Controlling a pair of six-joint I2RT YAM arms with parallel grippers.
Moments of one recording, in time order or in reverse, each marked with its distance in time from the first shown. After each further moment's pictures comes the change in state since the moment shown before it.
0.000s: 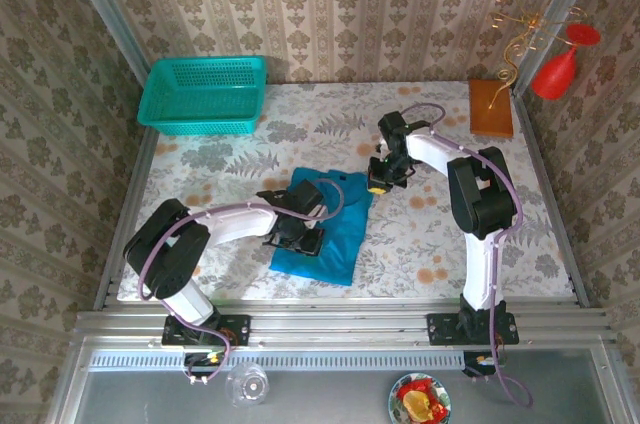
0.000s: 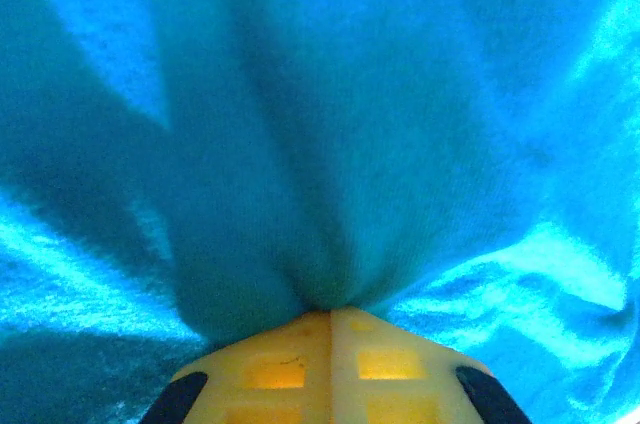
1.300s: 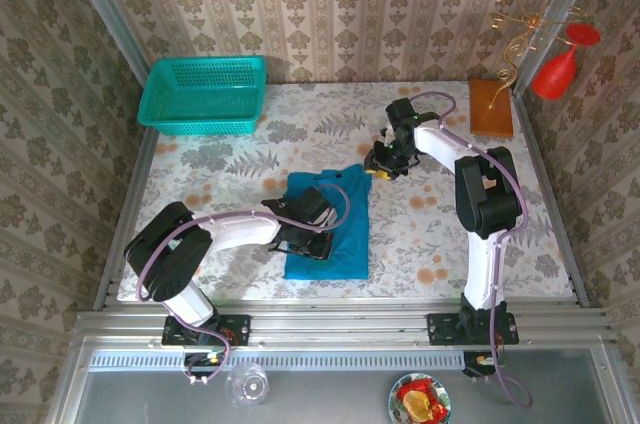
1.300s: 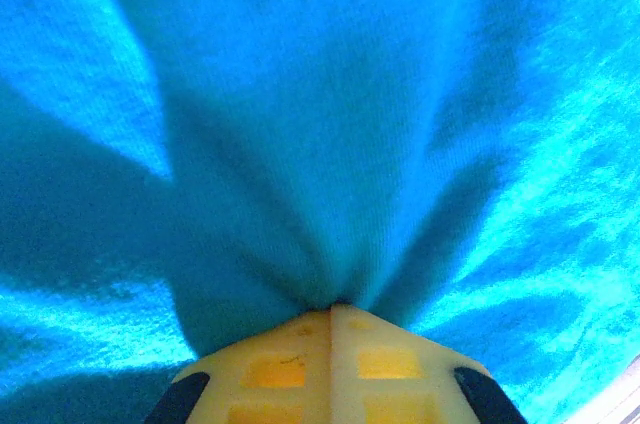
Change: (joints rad) left arm -0.065 -0.005 -0.042 0.136 0.009 -0.063; right arm -0.037 -0.013 0.035 0.069 -0.045 0.055
